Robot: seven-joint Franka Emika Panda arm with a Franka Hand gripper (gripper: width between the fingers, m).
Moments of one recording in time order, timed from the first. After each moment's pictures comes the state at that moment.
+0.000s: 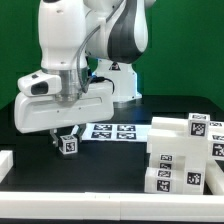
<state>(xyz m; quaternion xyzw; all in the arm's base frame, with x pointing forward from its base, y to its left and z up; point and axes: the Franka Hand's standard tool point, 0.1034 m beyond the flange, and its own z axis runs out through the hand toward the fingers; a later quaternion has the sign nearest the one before) 0.432 -0.119 0.011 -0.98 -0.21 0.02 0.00</state>
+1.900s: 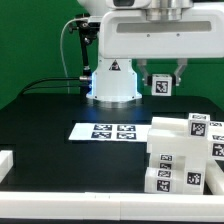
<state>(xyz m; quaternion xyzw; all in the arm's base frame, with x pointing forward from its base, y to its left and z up) 0.542 0.063 0.158 -1.00 0.08 0.02 0.02</state>
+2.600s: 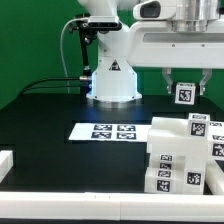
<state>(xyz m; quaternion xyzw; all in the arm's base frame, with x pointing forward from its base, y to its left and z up) 0.538 0.102 0.144 -0.99 0.13 0.01 0.02</state>
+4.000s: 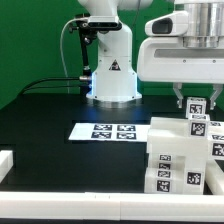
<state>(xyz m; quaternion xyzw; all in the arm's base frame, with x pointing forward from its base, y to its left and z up) 0.542 0.115 0.122 -0.99 0.13 0.00 0.02</state>
